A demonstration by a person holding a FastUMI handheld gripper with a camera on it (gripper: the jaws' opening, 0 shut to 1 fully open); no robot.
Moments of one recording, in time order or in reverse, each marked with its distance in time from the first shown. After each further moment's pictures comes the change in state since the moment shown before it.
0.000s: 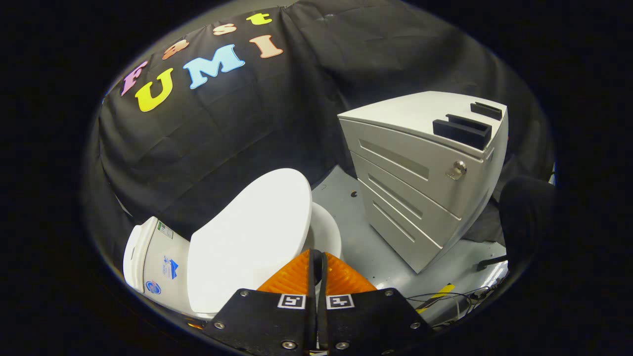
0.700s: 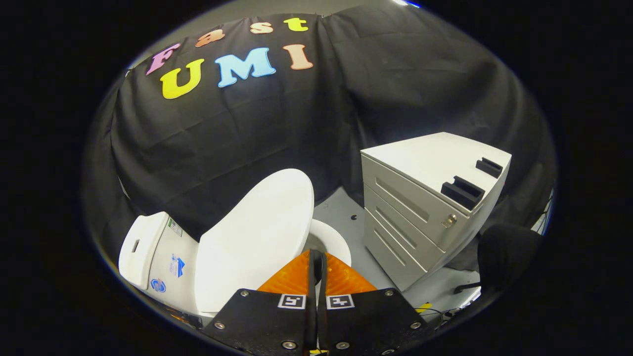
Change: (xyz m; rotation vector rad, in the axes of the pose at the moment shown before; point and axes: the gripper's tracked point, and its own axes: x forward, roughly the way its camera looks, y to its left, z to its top) arm -0.049 0.059 0.046 -0.183 -0.096 -0.024
